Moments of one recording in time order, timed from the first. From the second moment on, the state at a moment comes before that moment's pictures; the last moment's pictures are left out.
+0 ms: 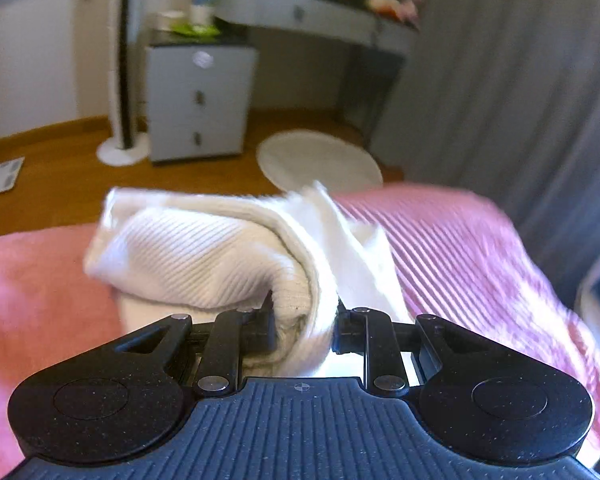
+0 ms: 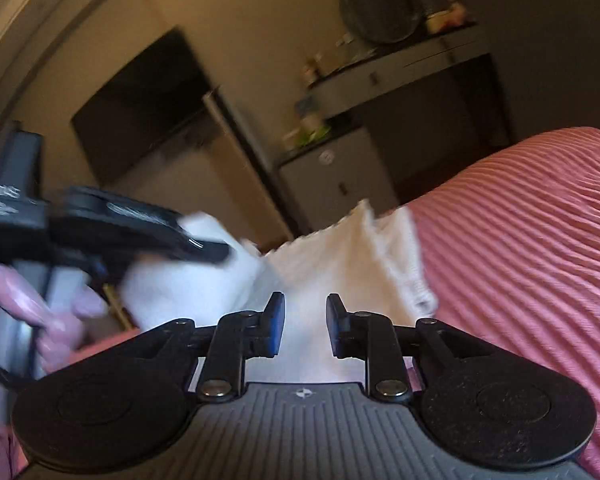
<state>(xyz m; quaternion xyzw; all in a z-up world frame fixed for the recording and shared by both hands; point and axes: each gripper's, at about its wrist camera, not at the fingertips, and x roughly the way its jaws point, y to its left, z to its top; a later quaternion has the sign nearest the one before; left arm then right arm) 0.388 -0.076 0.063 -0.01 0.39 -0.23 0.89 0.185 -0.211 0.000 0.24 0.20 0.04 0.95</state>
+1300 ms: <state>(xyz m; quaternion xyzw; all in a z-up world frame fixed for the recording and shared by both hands) 0.288 0.038 -0.043 -0.18 0.33 -0.09 0.92 0.337 -0.219 -0.020 0.35 0.37 0.09 0.86</state>
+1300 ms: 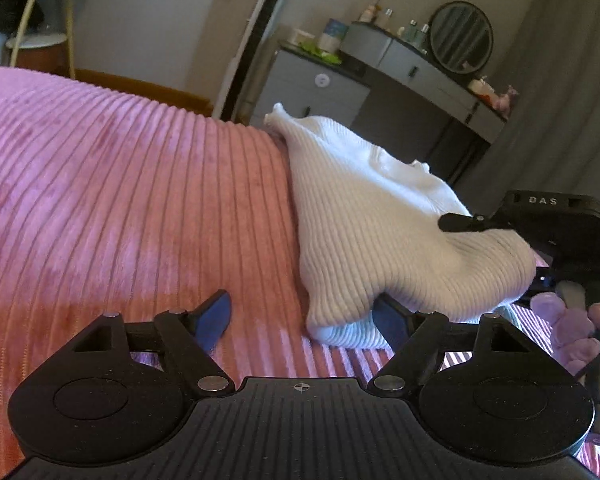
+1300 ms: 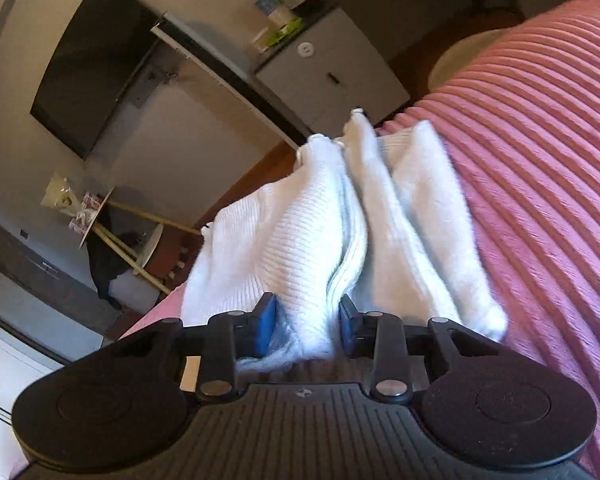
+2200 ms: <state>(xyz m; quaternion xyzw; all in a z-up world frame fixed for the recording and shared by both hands) 0.278 0.047 -0.027 -0.26 0.31 -0.13 0.91 0.293 -0.235 0.004 0.21 0.32 0.03 0.92</state>
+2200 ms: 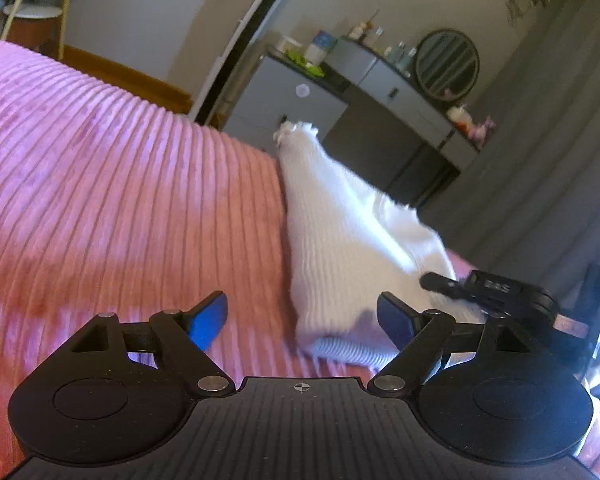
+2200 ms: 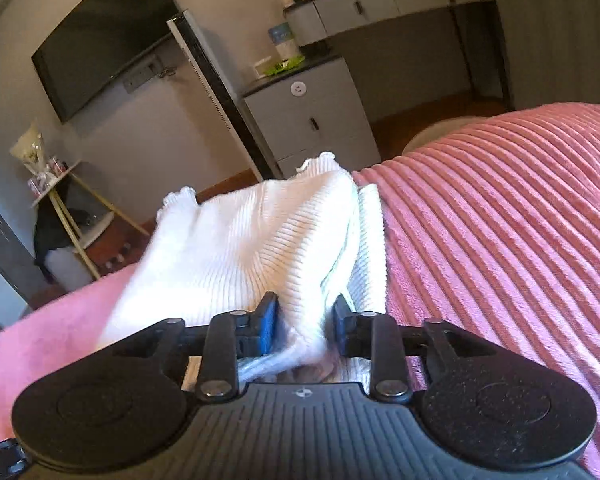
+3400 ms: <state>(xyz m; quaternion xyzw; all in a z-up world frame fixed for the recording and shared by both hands) 0.283 0.013 -0.034 -0.20 0.35 -0.13 0.90 0.264 -0.226 -0.010 0.19 0.37 0.11 0.90</state>
